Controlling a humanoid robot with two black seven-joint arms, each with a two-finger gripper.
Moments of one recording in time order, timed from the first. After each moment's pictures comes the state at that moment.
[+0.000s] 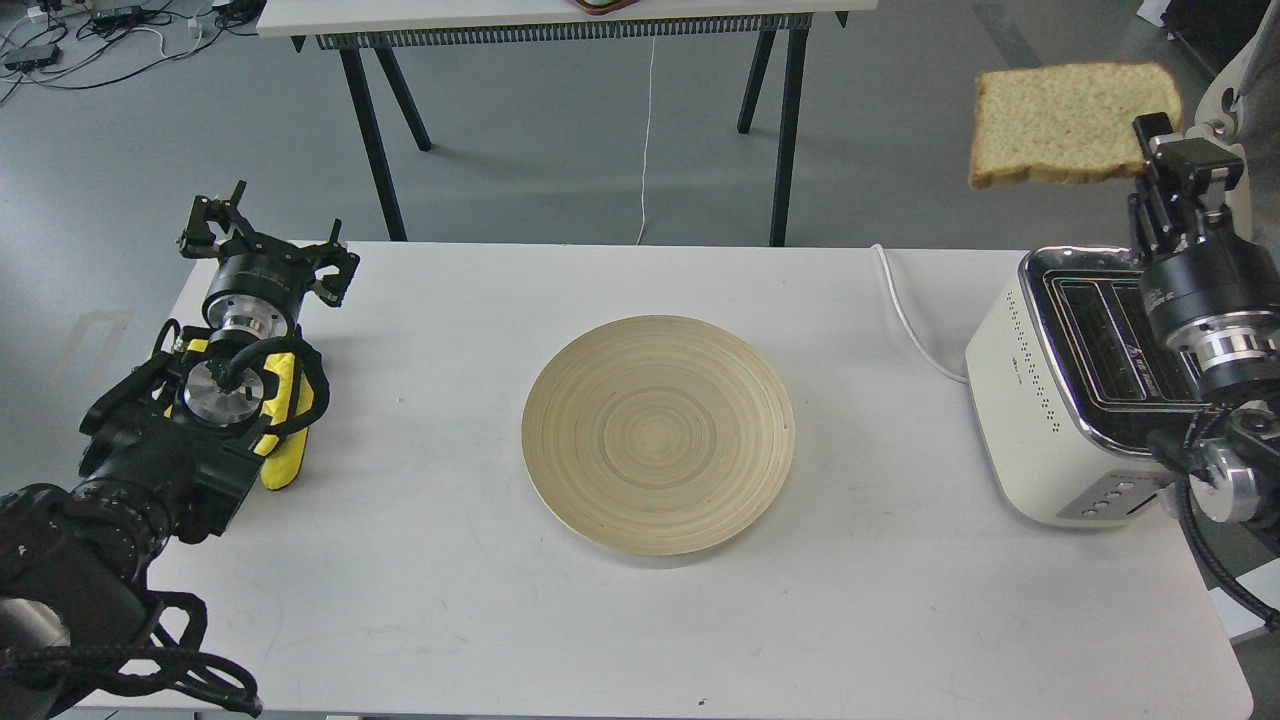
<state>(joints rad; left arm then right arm) -0.82 0.15 -0.67 -0.17 -0.56 -0.49 -0.21 0.38 -0.93 0.81 1.46 -0.59 -0.49 0.49</state>
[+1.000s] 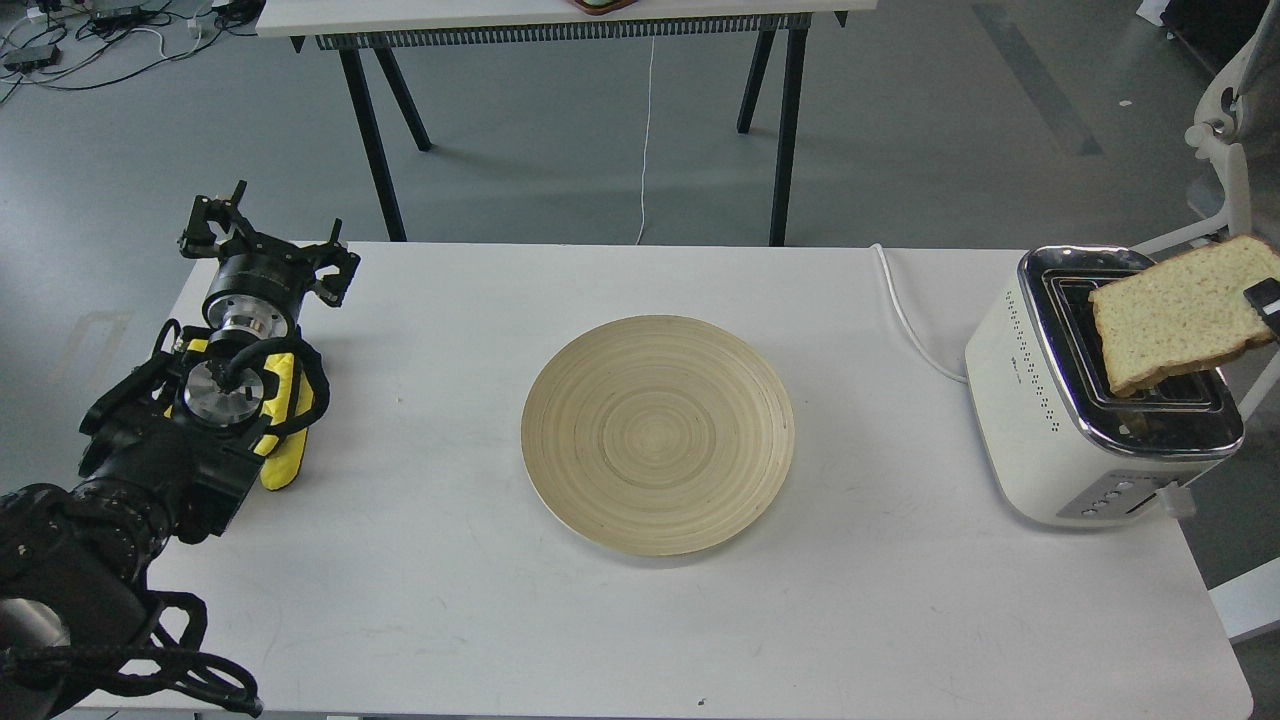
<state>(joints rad) -0.82 0.15 -0.67 -0.17 -0.56 -0.49 -0.21 0.22 -1.18 0.56 1.41 -0.76 -0.49 0.49</state>
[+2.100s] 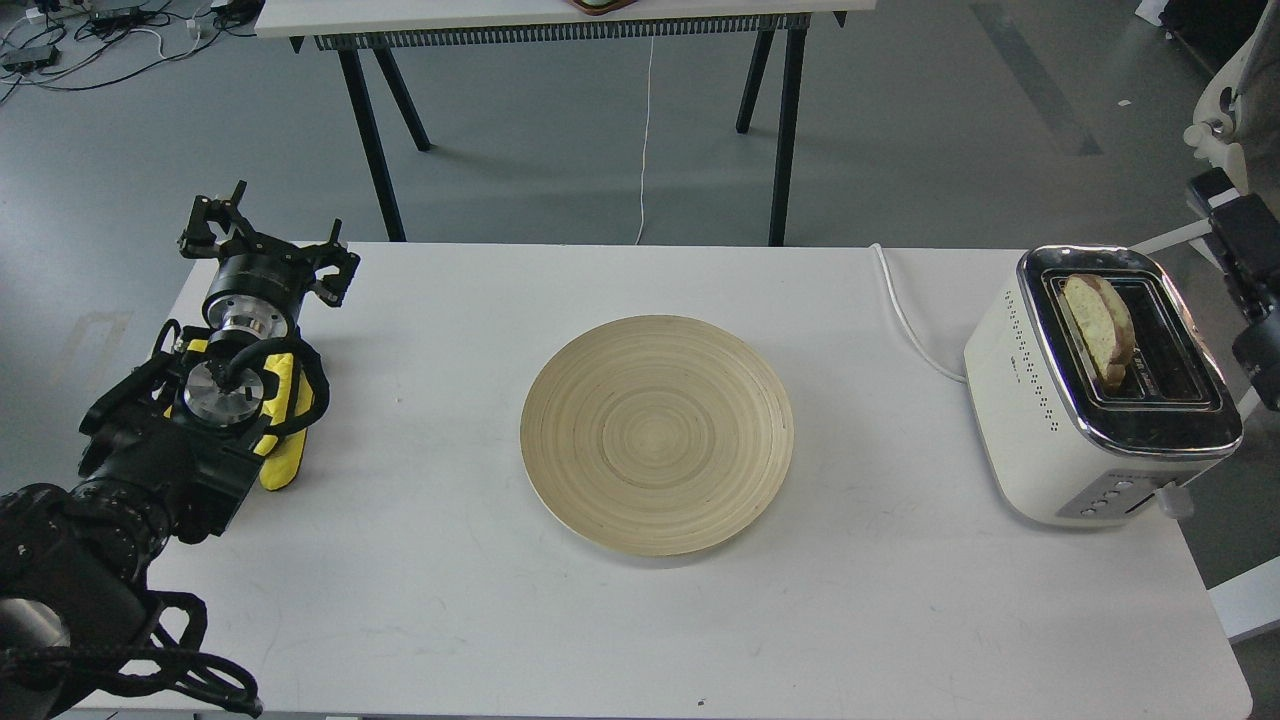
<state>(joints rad) -0.82 0.15 -0.67 -0.17 -0.56 -0.49 -0.21 0.48 -0.90 0.59 1.42 -0.70 -0.49 0.49</state>
